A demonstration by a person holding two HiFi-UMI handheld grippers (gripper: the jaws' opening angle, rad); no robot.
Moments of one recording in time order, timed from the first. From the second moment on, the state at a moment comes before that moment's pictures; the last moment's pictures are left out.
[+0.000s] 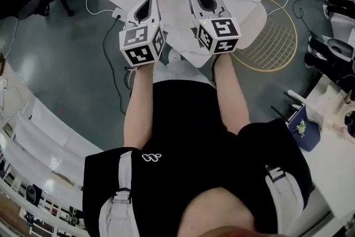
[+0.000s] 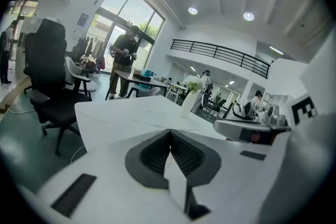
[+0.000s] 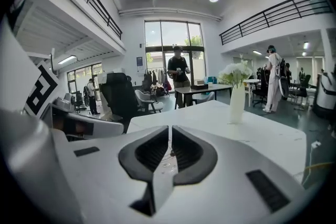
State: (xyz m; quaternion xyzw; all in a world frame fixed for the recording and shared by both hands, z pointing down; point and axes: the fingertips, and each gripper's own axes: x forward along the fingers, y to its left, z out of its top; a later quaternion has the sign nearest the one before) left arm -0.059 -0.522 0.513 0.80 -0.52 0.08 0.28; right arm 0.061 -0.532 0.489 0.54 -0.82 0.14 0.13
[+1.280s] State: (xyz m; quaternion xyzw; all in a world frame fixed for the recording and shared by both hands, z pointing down) left arm -0.073 -0.548 0.559 0.80 -0.50 0.13 0.31; right arm 0.051 -0.571 0.578 0.57 -0.77 0.25 0.15
